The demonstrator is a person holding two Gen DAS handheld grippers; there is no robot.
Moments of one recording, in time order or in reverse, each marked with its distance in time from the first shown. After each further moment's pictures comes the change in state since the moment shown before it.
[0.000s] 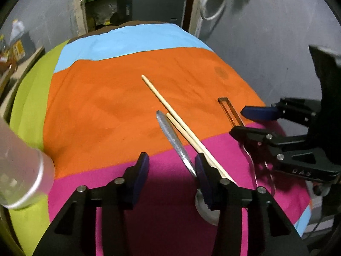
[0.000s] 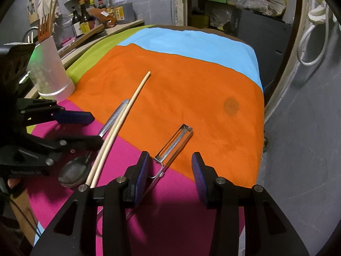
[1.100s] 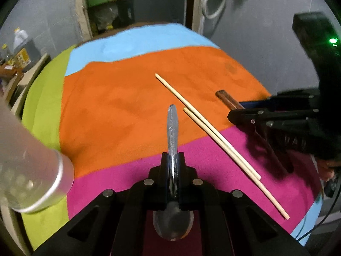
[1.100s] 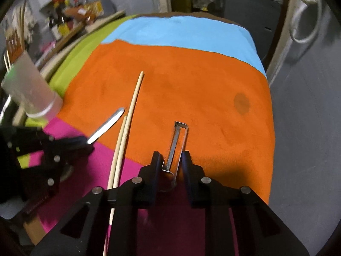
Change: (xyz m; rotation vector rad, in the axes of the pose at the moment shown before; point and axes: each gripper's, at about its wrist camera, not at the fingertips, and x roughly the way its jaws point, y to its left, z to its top) left arm -0.007 0.009 -0.015 0.019 -0.051 0.057; right arm 0.019 0.011 0.026 0.172 0.094 -0.024
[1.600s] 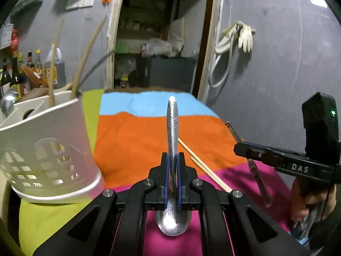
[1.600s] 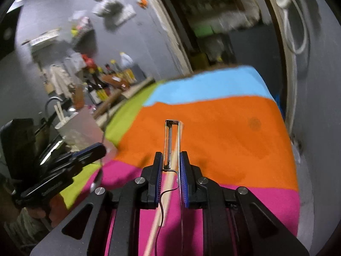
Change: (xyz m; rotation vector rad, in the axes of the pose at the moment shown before) left arm -0.078 0.019 -0.028 -0.131 -0.452 -0.020; right arm -0.058 0.008 -0.052 0.094 -0.472 0.279
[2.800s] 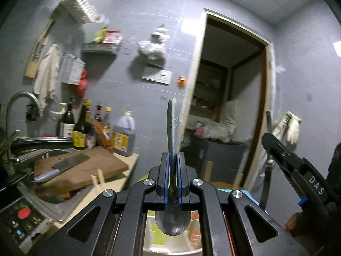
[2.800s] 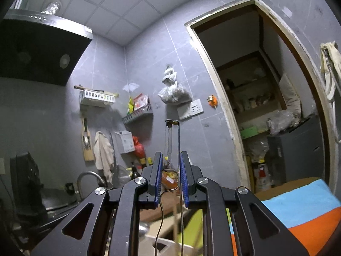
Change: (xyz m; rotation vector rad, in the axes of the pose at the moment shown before) left arm -0.130 0.151 0.075 -0.191 -0.515 0.301; right arm 0.036 0.189 0.092 -0.167 -0.685 0.208
